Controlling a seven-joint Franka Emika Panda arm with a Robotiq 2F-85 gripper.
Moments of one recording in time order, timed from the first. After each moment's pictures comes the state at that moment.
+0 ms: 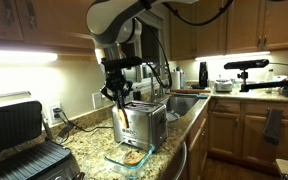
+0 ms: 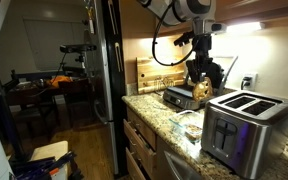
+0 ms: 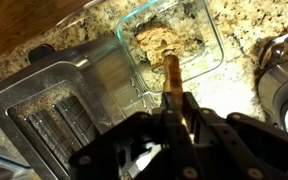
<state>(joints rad) 0.11 0.45 -0.07 -1.42 -0.09 1.85 0.53</state>
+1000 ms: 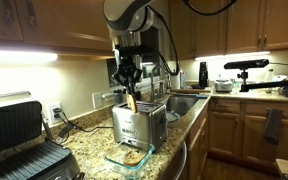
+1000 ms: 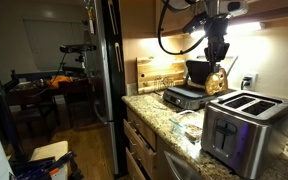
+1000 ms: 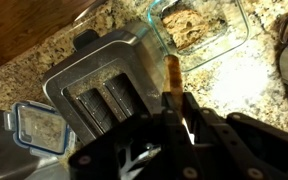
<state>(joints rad) 0.04 0.37 -0.09 -1.44 -0.10 1.83 0.49</state>
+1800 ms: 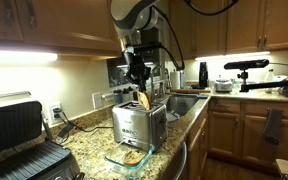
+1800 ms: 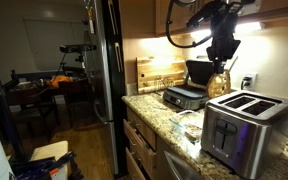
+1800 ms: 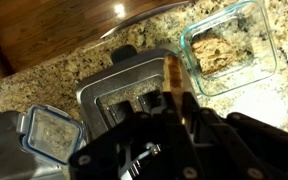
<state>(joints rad) 0.00 0.37 -0.10 -1.41 -0.11 1.68 0.31</state>
